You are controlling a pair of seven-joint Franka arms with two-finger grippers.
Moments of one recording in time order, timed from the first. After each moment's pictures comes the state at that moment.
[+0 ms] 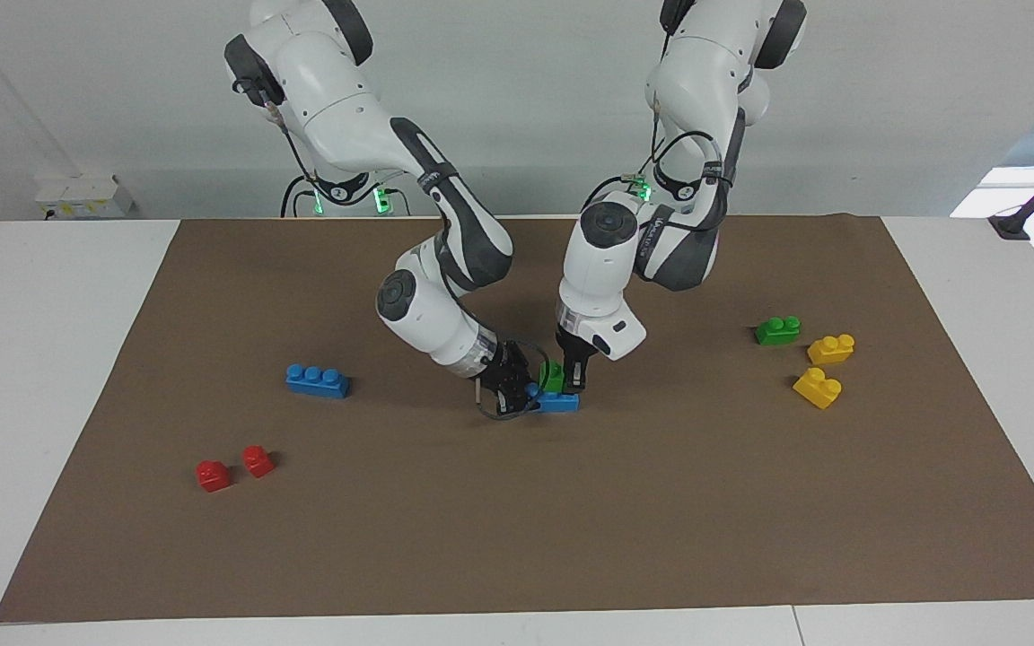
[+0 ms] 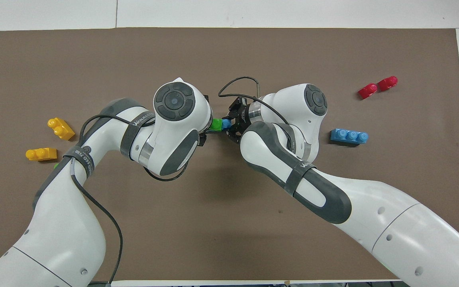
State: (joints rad) left arm -0.39 0.42 -0.21 -1.73 0.10 2.26 -2.02; right arm 0.18 0.59 0.36 -1.73 0.54 2.51 1.66
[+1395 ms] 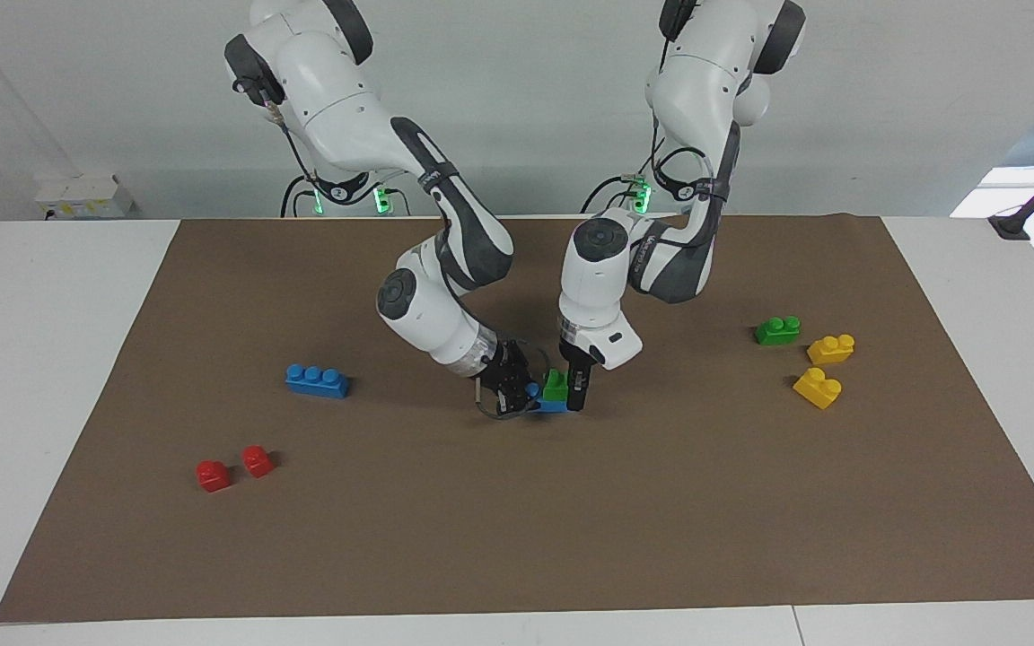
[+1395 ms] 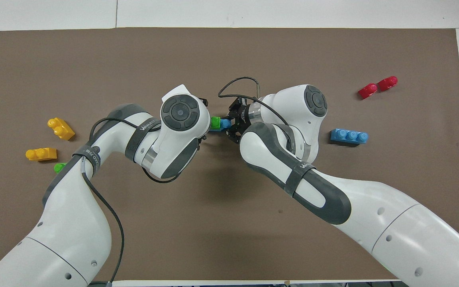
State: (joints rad) left arm -0.39 0.44 -0.21 -1.78 0.19 2.32 -1.99; right arm 0.18 0.59 0.36 -1.74 0.54 2.52 1.66
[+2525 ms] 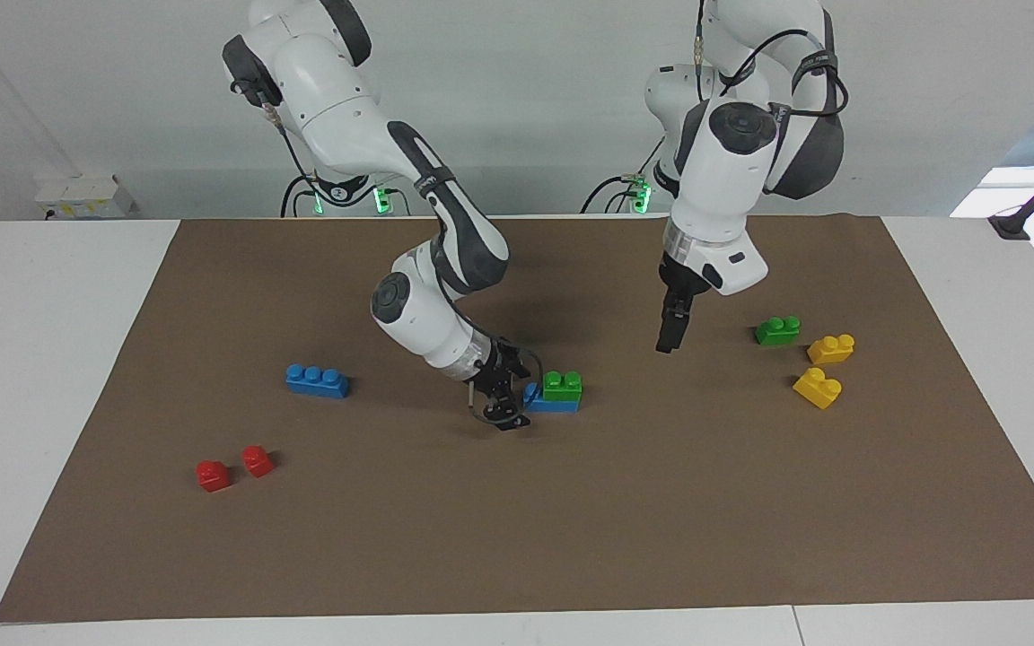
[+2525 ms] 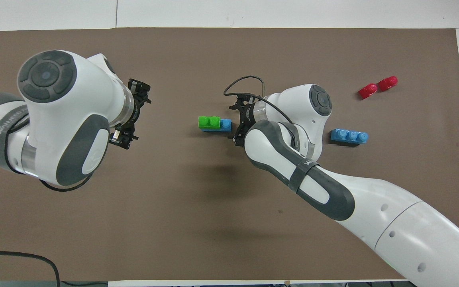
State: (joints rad) left arm -0.19 0.12 -0.20 -1.77 0.04 1.96 -1.55; right arm 0.15 0.59 0.35 -1.75 0.54 2.53 1.65
